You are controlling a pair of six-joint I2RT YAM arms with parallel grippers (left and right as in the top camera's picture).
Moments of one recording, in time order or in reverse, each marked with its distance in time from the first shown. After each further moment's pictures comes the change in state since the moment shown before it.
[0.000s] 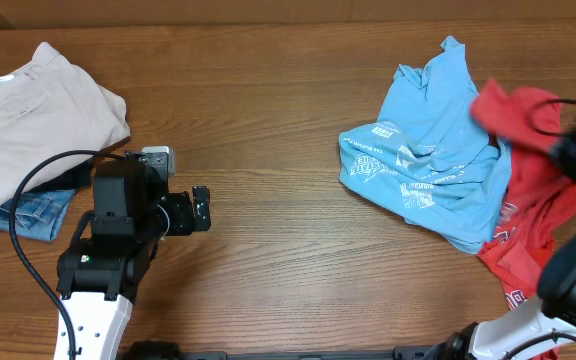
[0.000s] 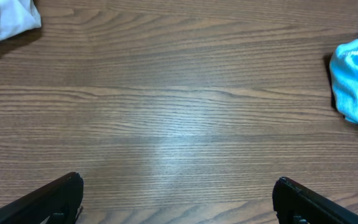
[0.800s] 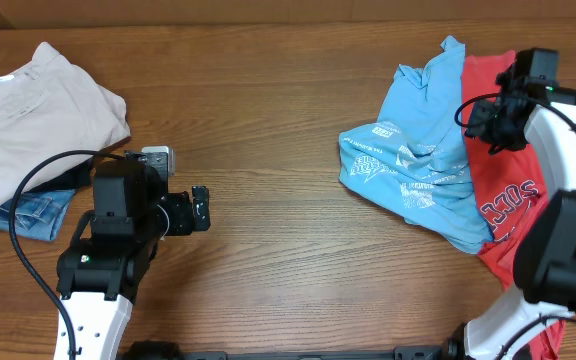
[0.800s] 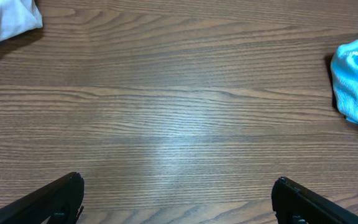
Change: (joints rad) left arm 0.000 0.000 0.000 0.000 -0.003 0.000; right arm 0.302 0.088 0.002 0.138 -0.358 -0.361
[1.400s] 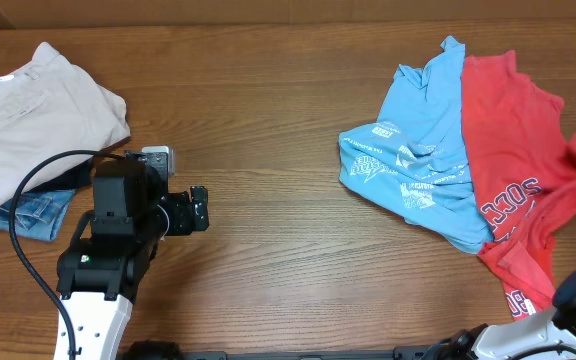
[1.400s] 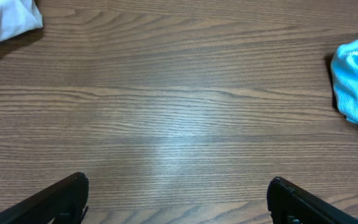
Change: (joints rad) left arm 0.000 0.000 0.000 0.001 0.000 0.000; right arm -0.524 -0.131 -0.007 -0.068 -0.090 0.342
